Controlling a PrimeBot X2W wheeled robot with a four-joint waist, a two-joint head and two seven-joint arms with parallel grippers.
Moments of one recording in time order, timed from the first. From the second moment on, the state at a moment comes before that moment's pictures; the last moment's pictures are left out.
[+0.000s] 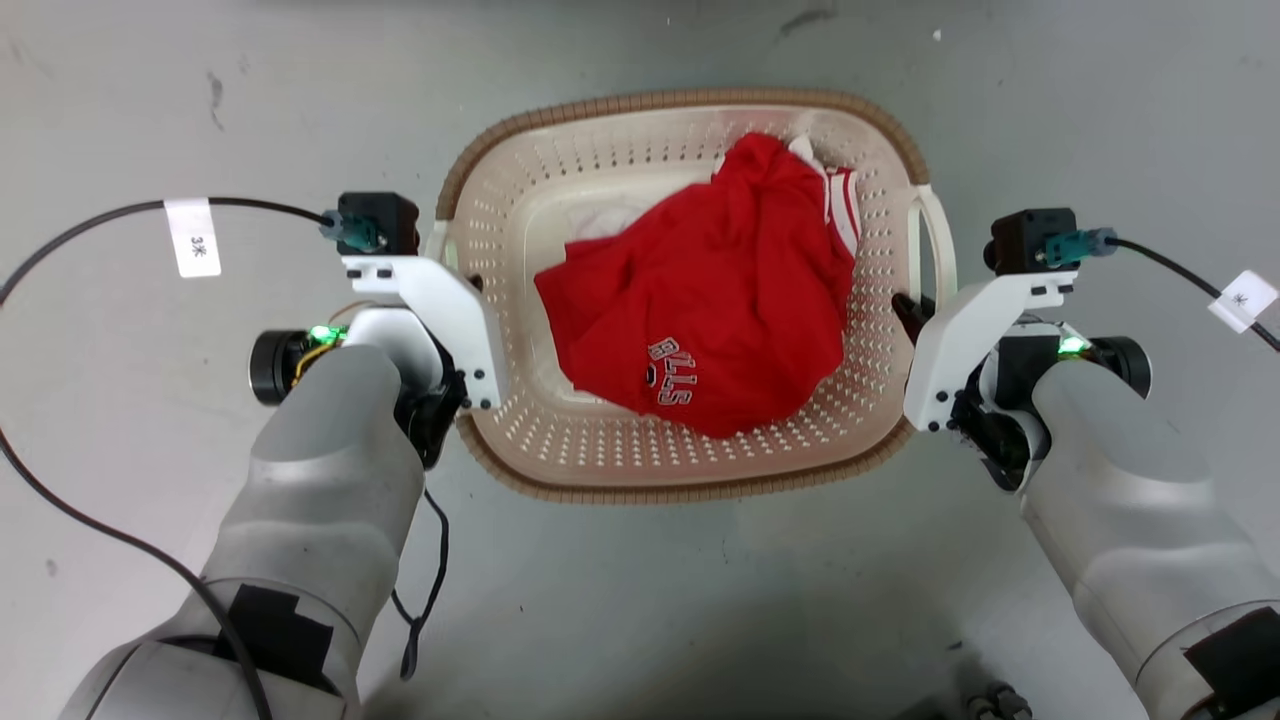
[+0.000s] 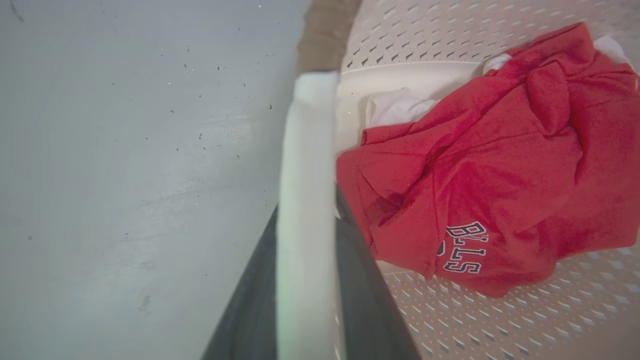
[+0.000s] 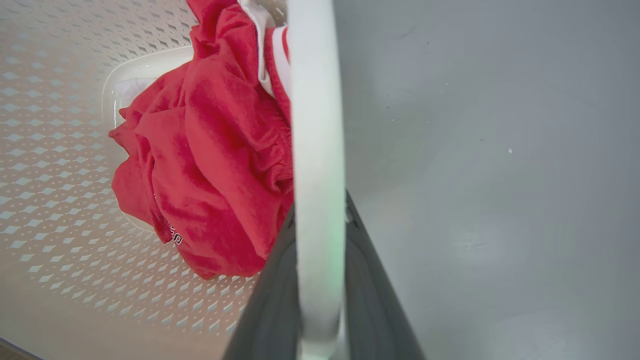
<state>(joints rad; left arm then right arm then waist) -1.02 0.09 -0.37 1.28 -0.51 -0.13 0.04 -0.91 -0.13 0.52 1.13 0.68 0.13 0.06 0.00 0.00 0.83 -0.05</state>
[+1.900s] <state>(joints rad) -0.67 0.09 -0.46 1.29 -0.74 -0.13 0.46 -0.64 -0.12 0.72 1.26 0.95 0.13 0.44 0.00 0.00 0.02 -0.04</state>
